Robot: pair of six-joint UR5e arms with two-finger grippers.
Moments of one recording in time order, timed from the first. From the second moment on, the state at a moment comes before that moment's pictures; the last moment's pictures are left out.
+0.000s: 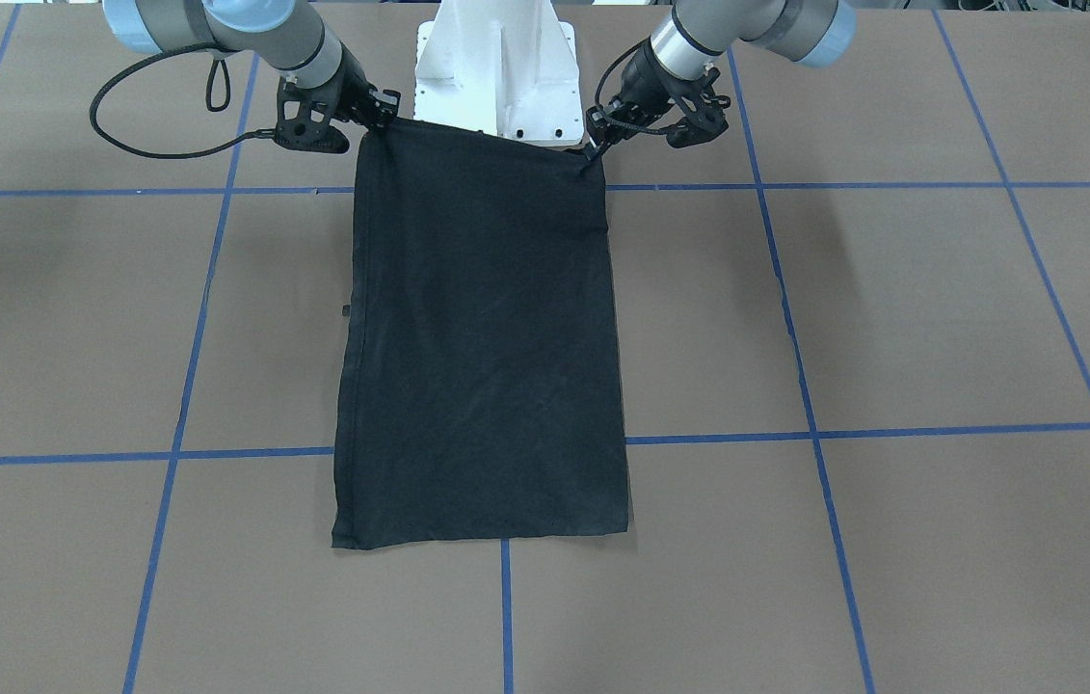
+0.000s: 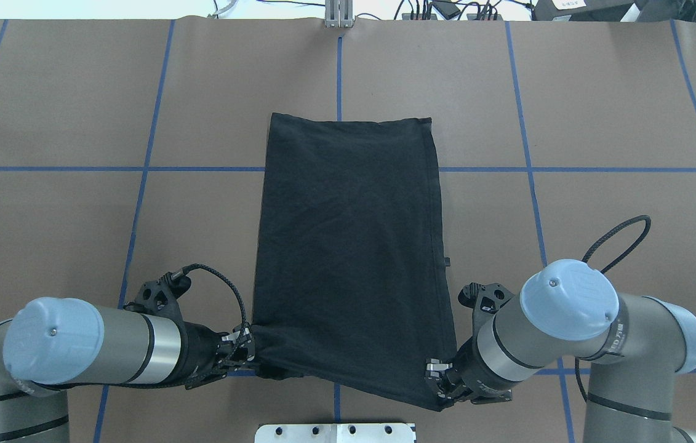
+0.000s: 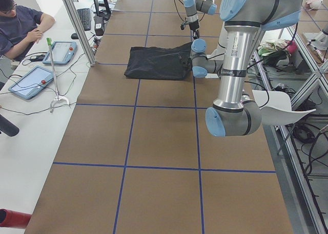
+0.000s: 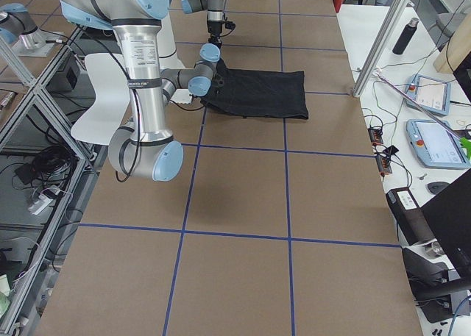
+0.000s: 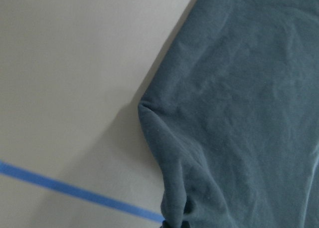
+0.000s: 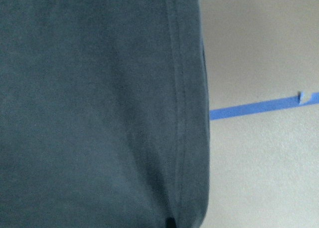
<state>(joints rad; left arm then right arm) -0.24 -1.75 -2.05 -2.16 -1.82 -2.02 0.30 -1.40 2.11 -1.33 2.16 1.66</state>
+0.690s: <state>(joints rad) -0.33 -1.77 -2.14 -2.15 -1.92 -2.05 0.50 -1.40 2.16 -1.33 2.28 1.66</state>
